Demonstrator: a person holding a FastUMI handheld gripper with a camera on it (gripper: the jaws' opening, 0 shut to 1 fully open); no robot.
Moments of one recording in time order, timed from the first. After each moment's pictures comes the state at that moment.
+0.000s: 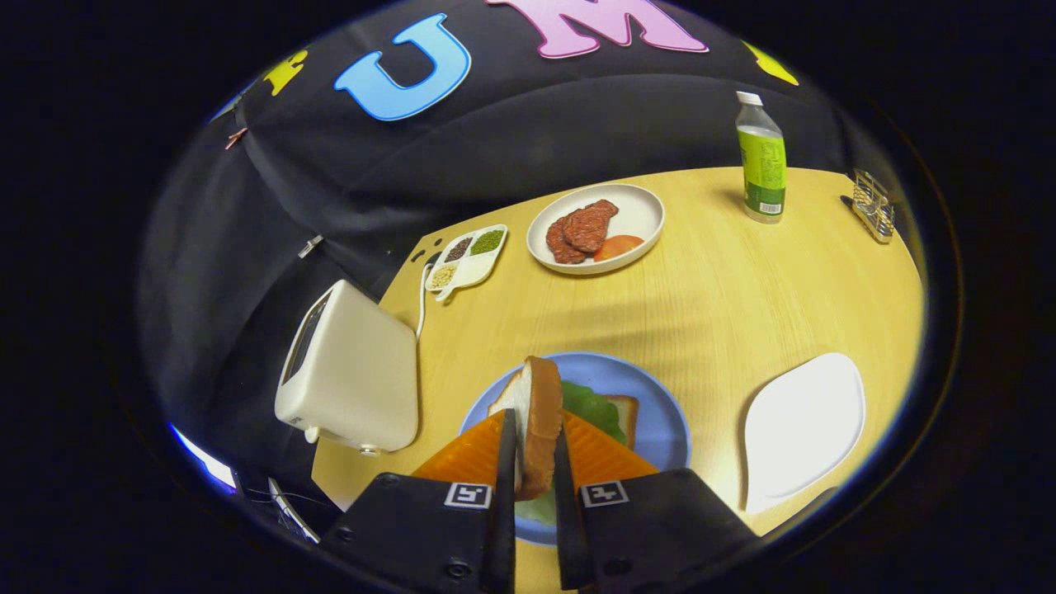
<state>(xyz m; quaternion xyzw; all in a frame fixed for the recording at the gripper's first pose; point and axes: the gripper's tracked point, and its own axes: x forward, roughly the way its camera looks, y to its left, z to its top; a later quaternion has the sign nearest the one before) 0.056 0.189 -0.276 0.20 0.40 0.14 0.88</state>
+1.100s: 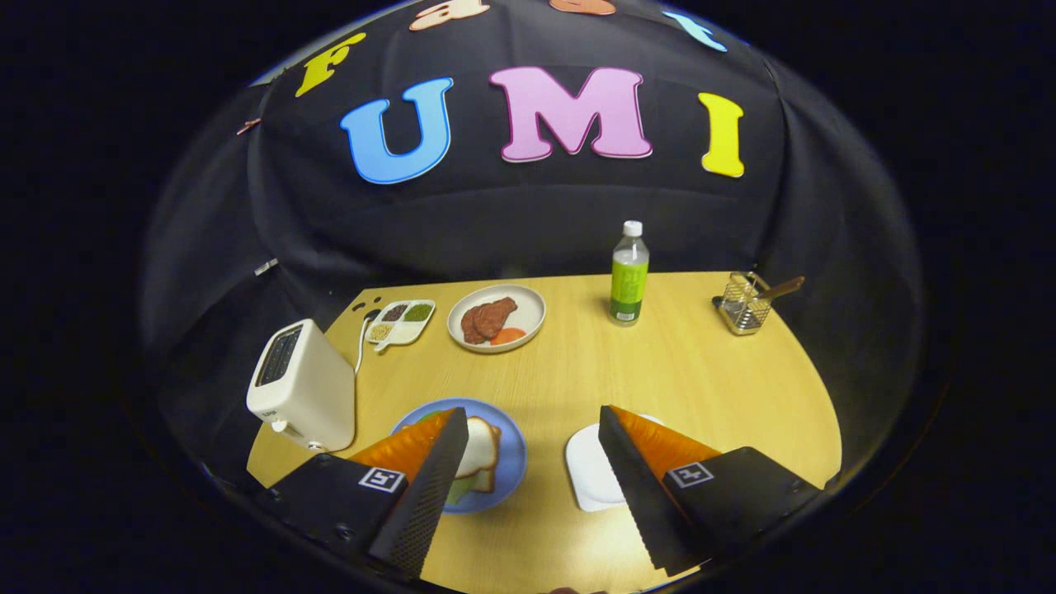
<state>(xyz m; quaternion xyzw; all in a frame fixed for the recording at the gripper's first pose) 0.003 0.048 -0.142 0.07 0.28 0.01 0.96</state>
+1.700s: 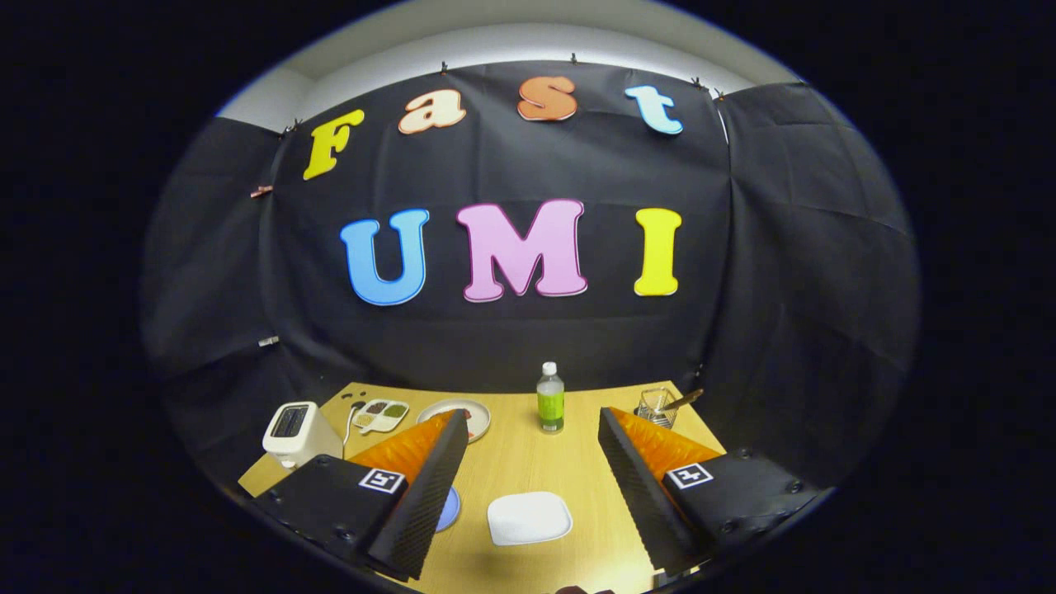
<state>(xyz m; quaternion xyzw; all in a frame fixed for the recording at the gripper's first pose) -0.058 -0.078 0.017 0.06 0.08 -0.02 0.99</state>
